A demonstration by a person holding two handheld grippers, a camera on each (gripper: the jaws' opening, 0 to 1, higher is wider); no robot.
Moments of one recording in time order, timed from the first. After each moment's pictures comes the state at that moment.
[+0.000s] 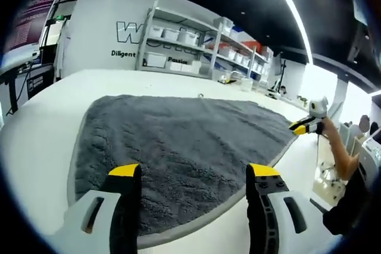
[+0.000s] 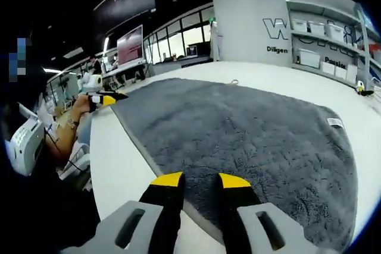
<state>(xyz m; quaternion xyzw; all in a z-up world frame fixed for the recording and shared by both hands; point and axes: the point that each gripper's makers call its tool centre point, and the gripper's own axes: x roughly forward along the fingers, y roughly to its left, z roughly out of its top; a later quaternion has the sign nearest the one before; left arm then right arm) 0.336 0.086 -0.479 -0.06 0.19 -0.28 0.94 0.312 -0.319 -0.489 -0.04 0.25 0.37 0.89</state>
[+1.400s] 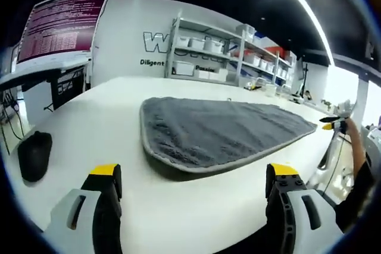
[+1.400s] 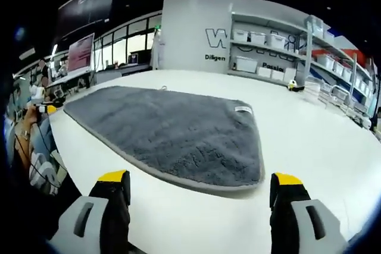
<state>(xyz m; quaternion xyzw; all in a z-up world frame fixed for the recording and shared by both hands) 0.278 0.166 -0.475 -0.05 0.17 -0.17 0.97 0.277 -0.453 -0.470 -0.06 0.22 0.14 0.96</state>
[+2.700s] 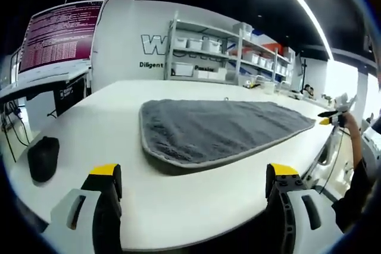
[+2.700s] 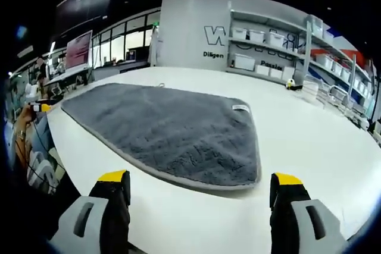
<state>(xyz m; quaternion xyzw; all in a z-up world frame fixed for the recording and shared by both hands) 0.260 0.163 -0.467 -0.03 0.17 -0.17 0.97 0.278 -0.455 -0.469 -0.07 0.24 0.14 0.96</state>
